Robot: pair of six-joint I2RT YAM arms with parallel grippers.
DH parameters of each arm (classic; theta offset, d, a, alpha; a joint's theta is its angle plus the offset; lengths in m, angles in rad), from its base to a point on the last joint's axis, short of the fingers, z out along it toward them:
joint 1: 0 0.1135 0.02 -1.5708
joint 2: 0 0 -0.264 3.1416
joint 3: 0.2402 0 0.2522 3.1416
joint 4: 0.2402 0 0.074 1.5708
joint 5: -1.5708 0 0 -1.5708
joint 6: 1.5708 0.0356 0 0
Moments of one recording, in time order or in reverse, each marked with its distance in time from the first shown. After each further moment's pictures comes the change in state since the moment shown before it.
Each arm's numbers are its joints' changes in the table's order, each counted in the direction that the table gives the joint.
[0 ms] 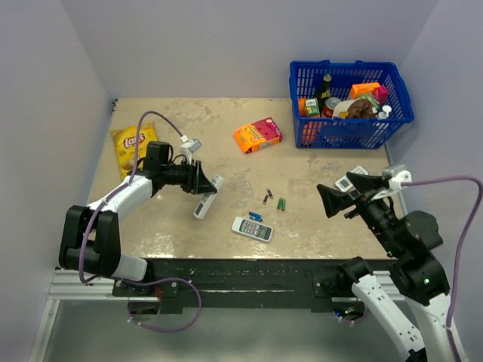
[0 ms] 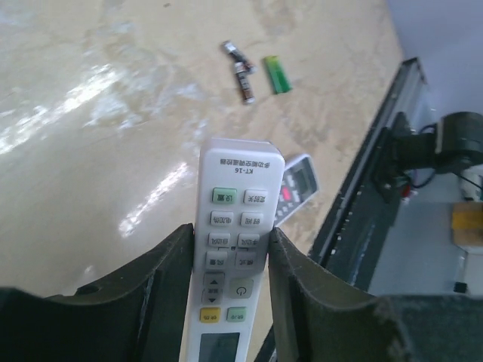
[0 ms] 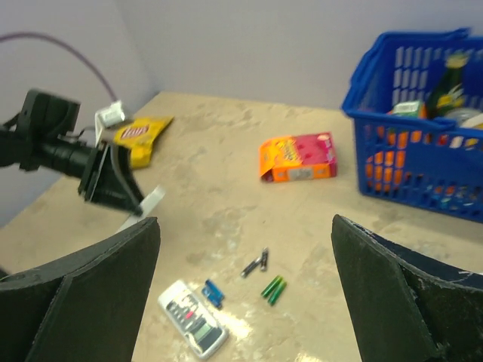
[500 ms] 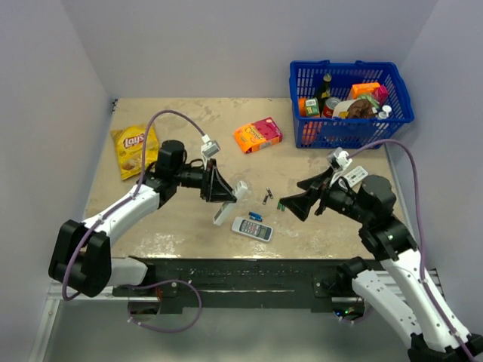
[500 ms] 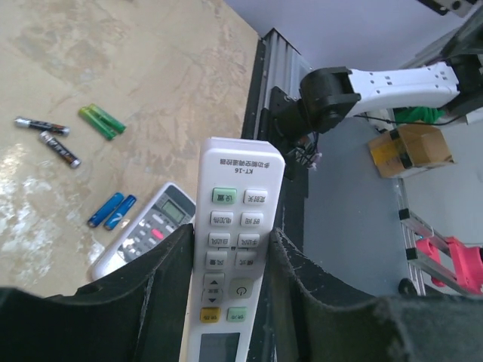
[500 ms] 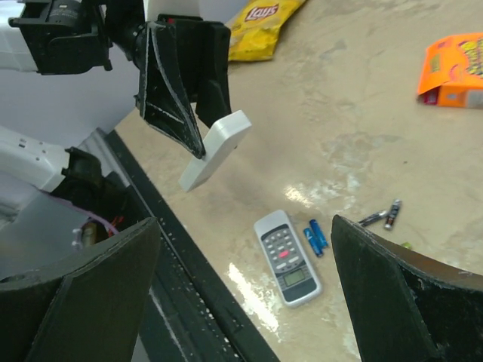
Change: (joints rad) left arm -0.207 -0.134 -0.027 -0.264 -0.249 -0.175; right arm 0.003 0.273 -0.106 -0.134 0.478 0.120
